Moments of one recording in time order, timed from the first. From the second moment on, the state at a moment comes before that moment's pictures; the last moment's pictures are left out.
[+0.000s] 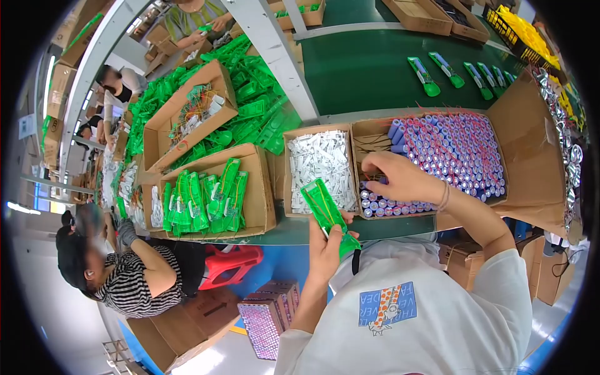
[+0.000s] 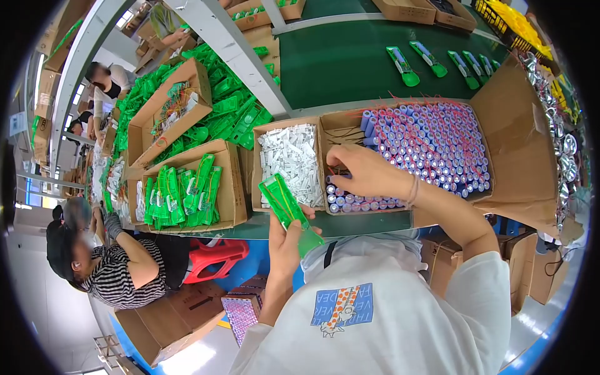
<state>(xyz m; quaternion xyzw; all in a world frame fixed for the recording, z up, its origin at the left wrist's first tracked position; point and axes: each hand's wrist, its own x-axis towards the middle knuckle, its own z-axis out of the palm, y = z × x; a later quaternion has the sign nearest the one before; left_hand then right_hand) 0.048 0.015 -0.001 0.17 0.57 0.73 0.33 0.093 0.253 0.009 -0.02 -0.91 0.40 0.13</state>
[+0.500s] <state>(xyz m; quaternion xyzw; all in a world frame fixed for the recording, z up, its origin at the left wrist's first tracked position) 0.060 0.052 -0.006 0.21 0.54 0.73 0.37 0.086 0.245 0.050 -0.16 -0.57 0.76 0.27</state>
